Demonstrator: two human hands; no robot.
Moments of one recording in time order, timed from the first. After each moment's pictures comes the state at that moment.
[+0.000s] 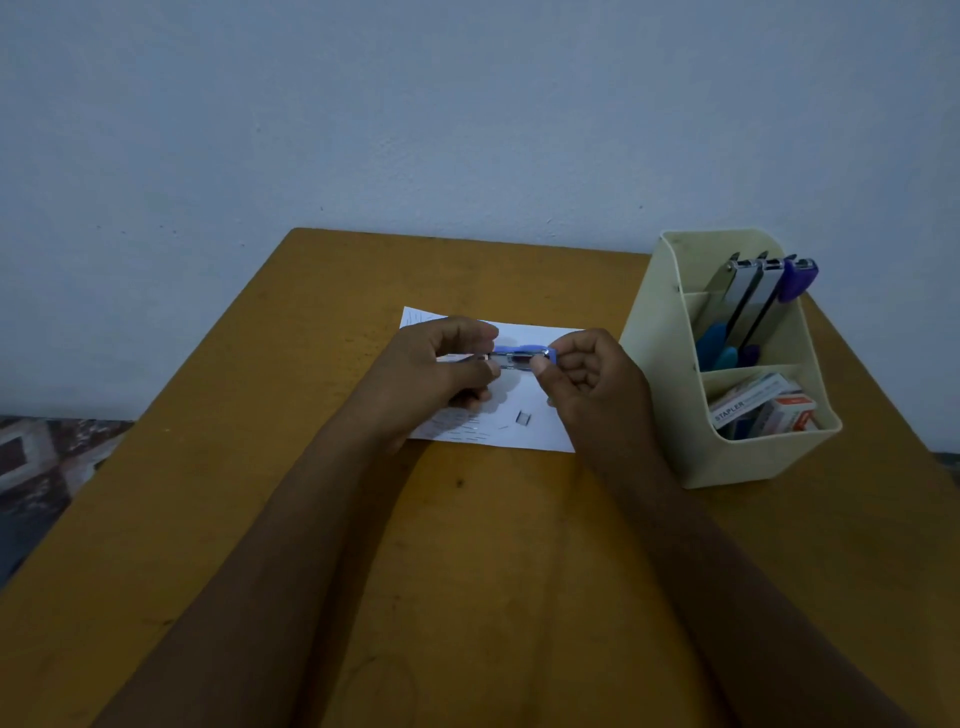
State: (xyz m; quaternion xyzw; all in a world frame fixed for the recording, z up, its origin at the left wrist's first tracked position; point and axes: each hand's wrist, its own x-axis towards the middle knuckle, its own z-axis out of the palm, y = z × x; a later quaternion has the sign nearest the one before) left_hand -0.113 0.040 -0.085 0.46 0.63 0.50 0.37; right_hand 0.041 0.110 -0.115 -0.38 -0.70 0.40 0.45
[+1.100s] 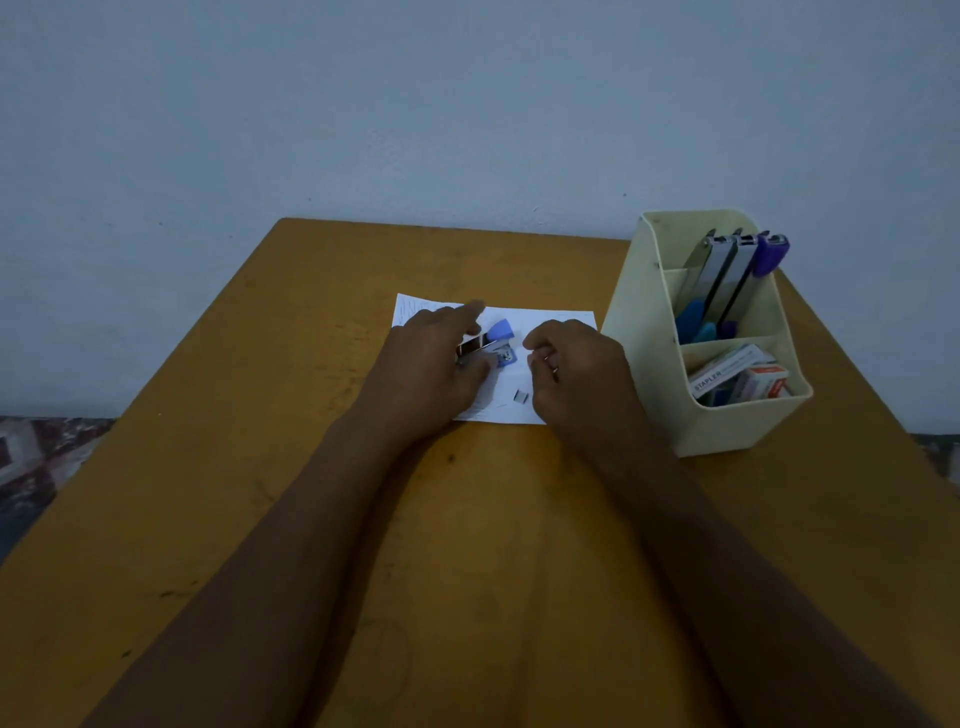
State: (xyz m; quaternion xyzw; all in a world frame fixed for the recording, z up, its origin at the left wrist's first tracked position) left_hand -0.110 0.051 -0.114 0.64 0.71 0.31 0.02; right_hand 0.045 0.113 -0.120 -0.33 -0.86 0.06 0.39
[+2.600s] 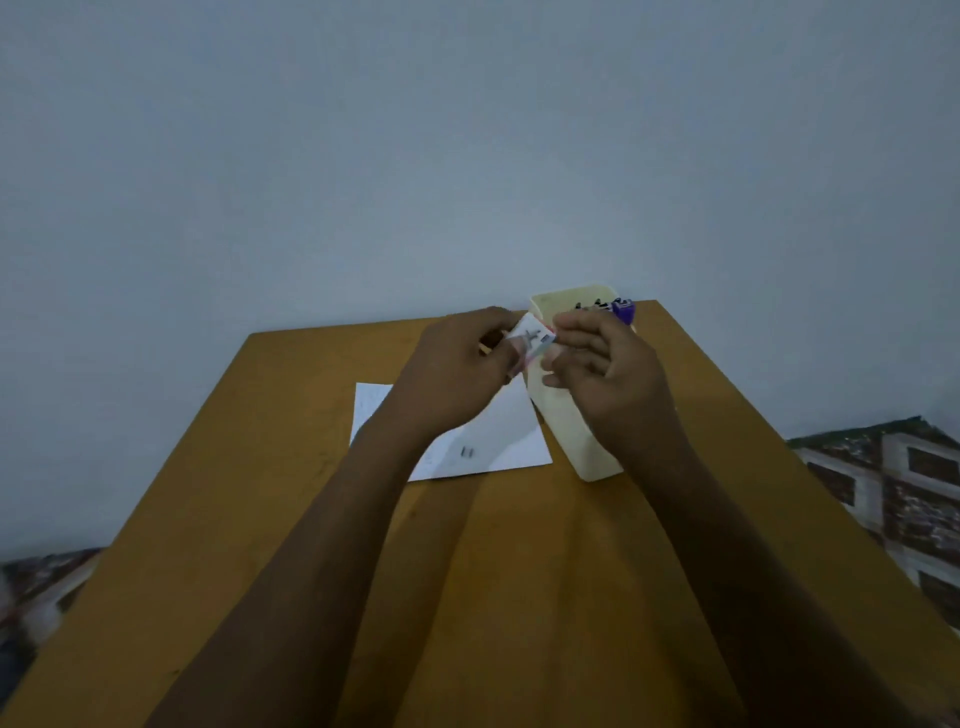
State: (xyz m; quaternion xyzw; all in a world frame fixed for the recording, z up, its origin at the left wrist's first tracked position) left_hand -0.032 0.051 -0.006 0.69 0.59 0.40 0.13; right_hand 0.123 0.083 -0.035 -0.37 -0.68 0.36 0.52
